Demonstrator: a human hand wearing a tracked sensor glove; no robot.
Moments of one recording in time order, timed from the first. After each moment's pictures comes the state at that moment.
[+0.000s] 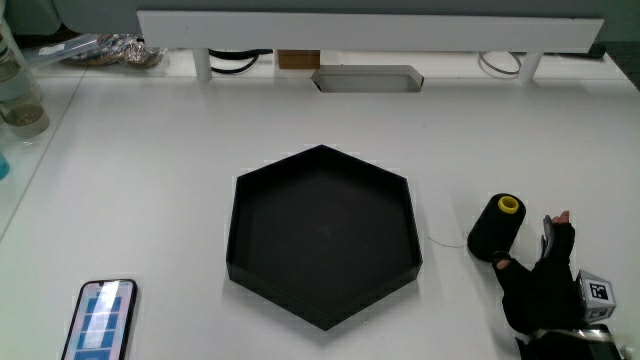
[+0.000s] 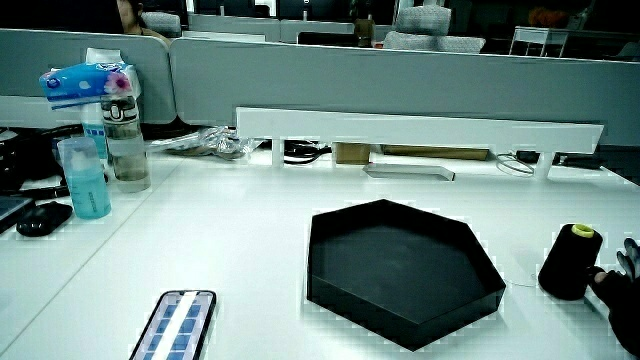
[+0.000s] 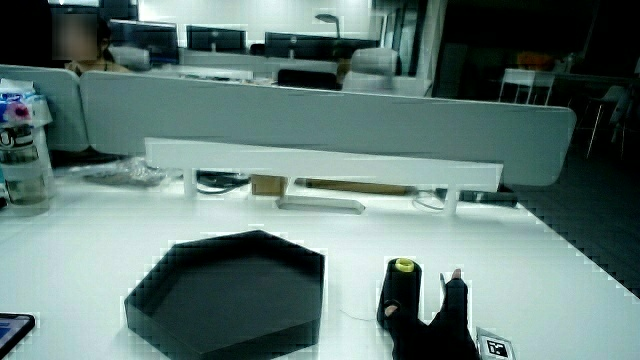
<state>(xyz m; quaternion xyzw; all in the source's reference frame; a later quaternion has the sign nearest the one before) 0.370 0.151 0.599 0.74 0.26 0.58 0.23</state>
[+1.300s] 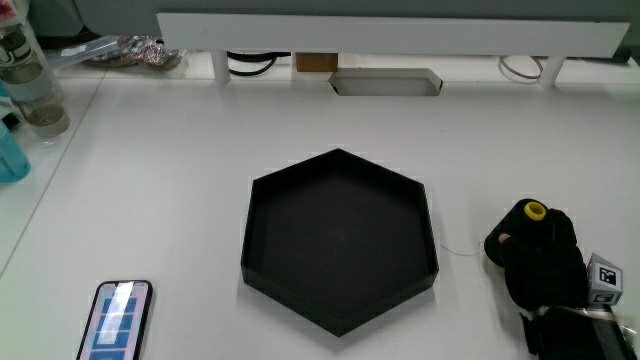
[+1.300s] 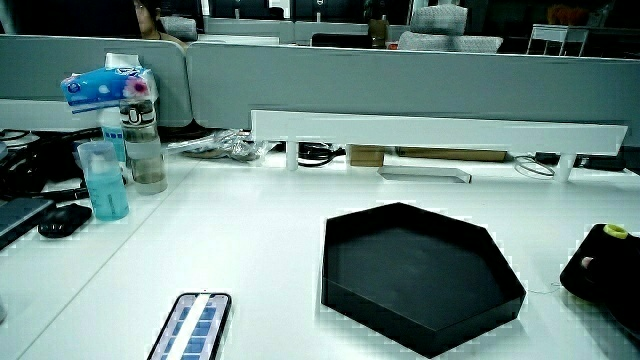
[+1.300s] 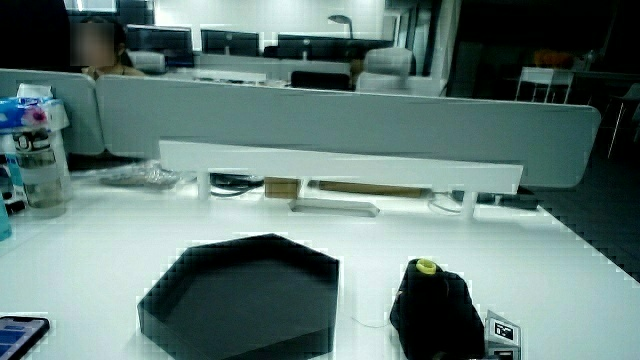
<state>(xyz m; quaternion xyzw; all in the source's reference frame) 0.371 0.131 0.582 0.76 0.33 0.53 0.15</state>
